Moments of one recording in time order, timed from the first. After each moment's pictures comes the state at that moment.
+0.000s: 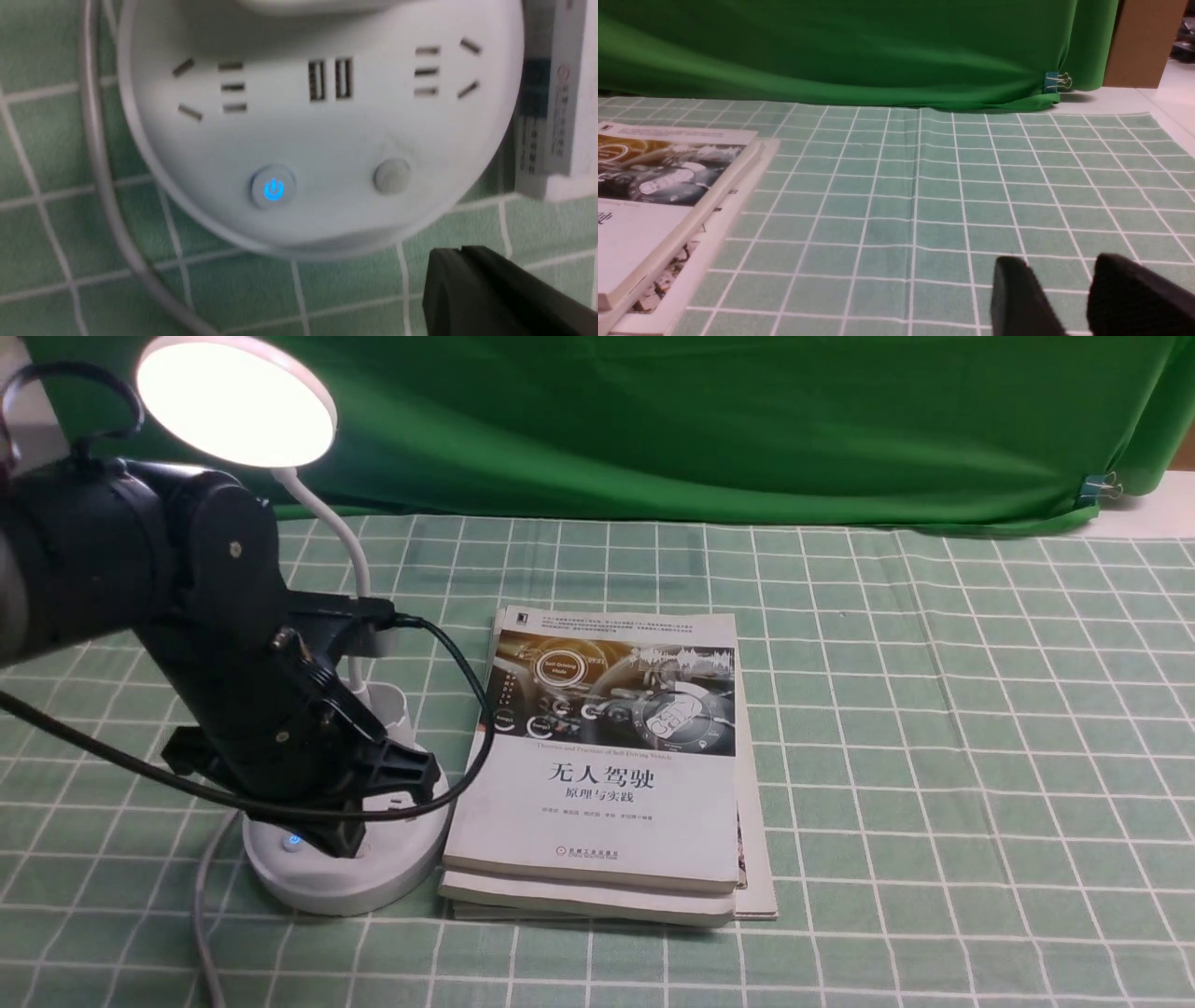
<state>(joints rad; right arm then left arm) 0.04 0.00 0.01 -0.04 0.24 -0.02 -0.29 1.66 -1.12 -0.12 0.96 0.03</state>
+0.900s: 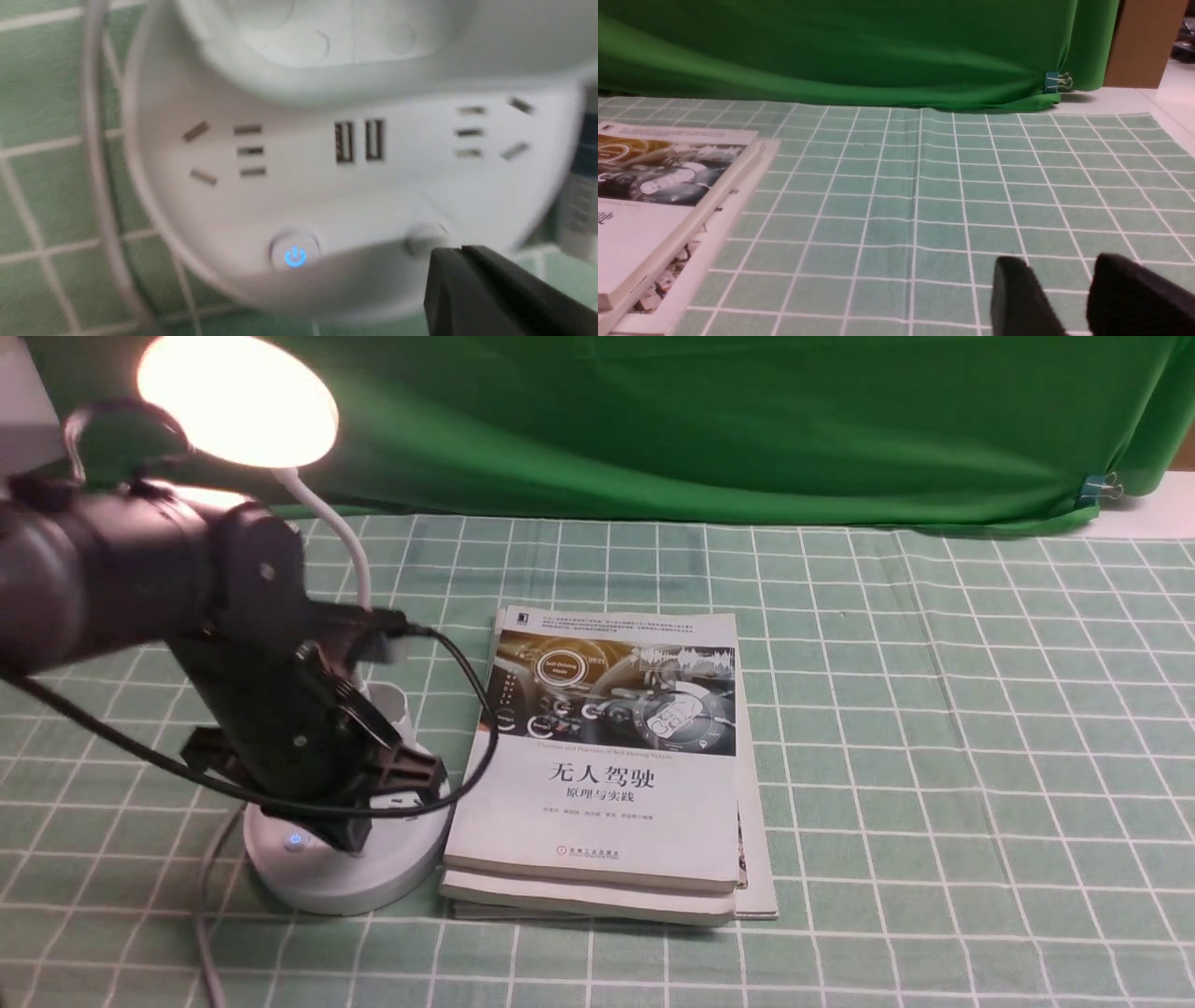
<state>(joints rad) 0.04 0.00 0.01 -0.04 0.24 -0.02 -0.29 1.68 -1.13 -0.10 0.92 0.04</state>
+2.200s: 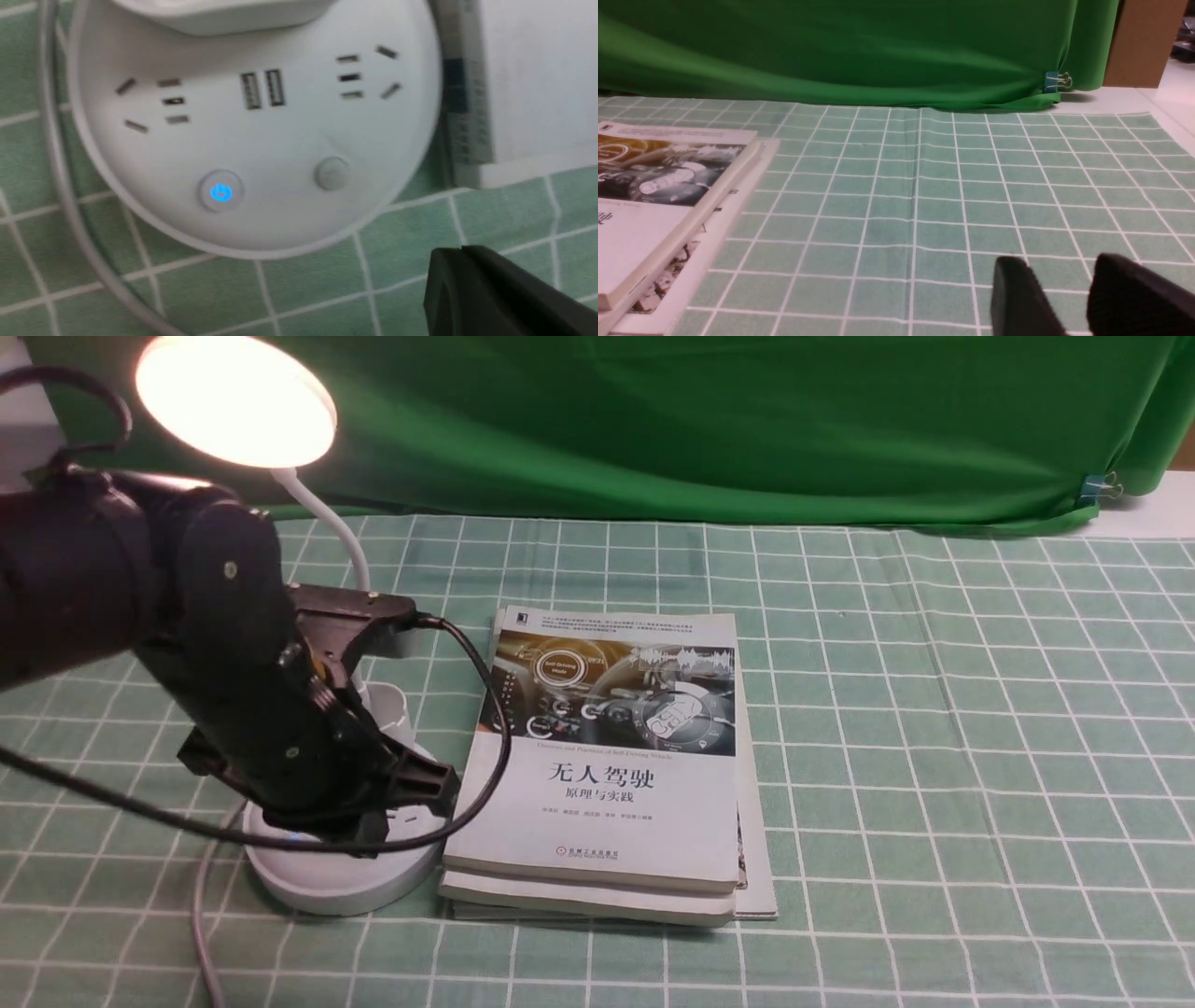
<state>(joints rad) 0.04 0.00 0.01 -0.04 0.24 -0.02 -0.34 1.60 -1.10 -0.12 0.95 0.04</state>
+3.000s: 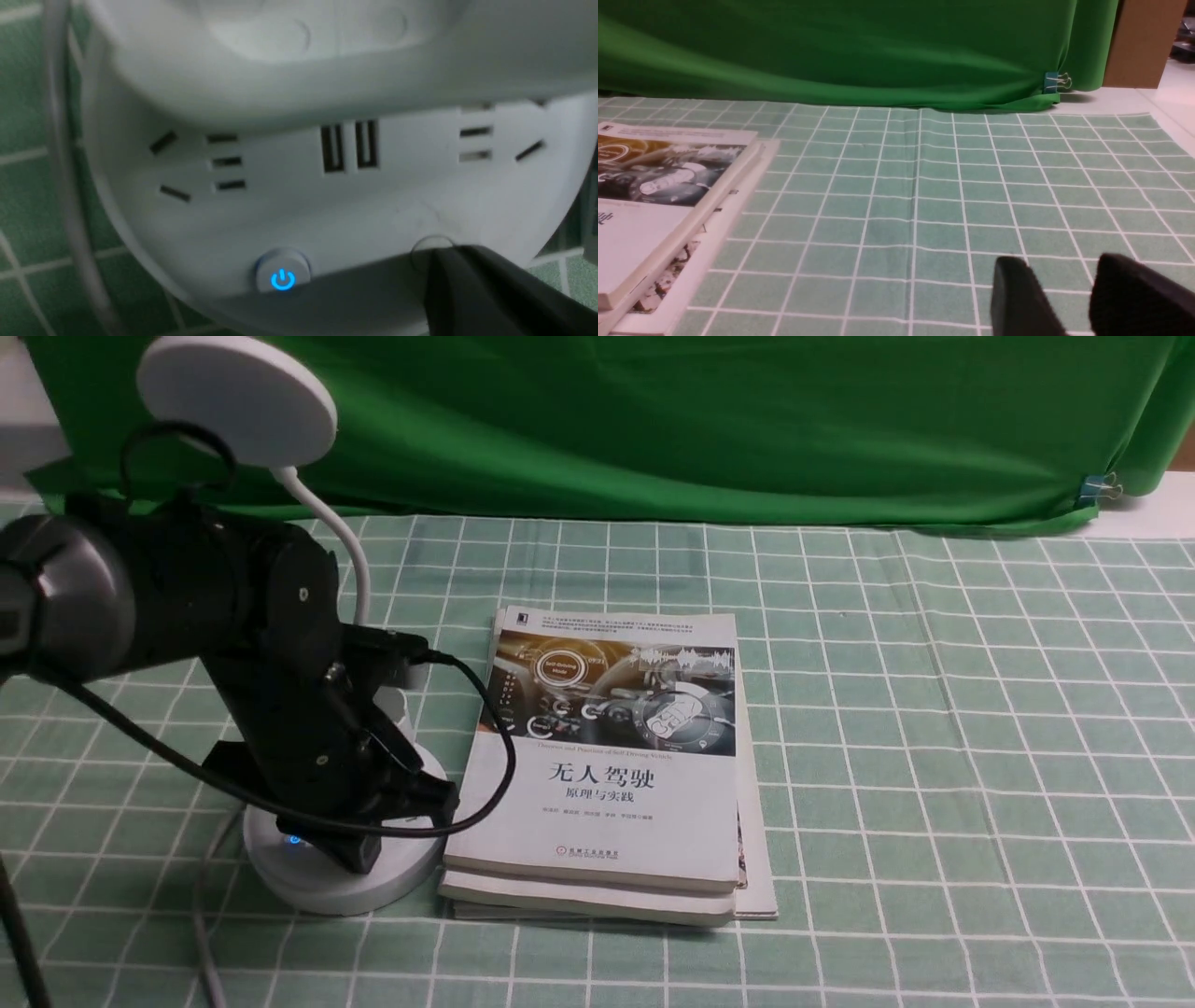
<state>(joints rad) 0.04 0.00 0.01 -0.04 0.24 -0.02 -0.31 1.78 -1.13 -0.07 0.91 0.04</state>
